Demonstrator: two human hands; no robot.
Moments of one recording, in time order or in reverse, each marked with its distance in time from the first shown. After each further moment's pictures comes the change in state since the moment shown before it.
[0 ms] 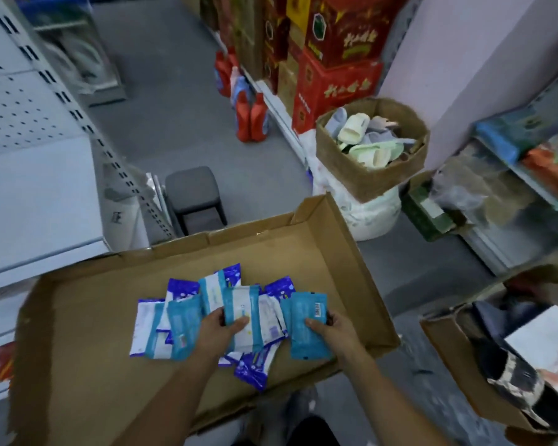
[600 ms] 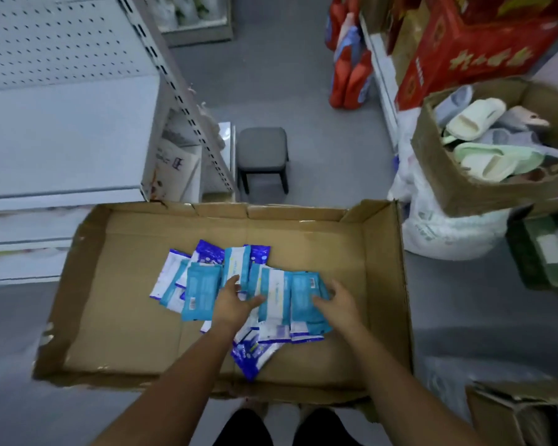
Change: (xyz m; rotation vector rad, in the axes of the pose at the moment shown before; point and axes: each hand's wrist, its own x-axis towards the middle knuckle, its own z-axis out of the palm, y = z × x) left_hand 0.038 0.014 0.053 0.123 0.368 -0.175; right_hand 0.106 -0.067 0.014 -0.525 -0.228 -0.212
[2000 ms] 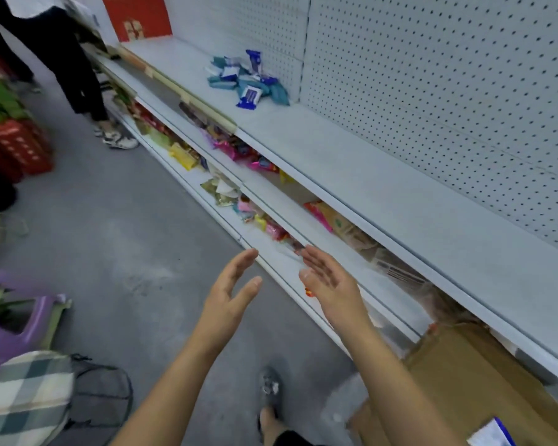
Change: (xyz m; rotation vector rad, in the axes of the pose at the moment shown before) left_hand -0.110 -0.376 -0.678 -0.713 0.690 0.428; right_hand -0.326 -0.325 0.714 -0.140 -0.841 -0.753
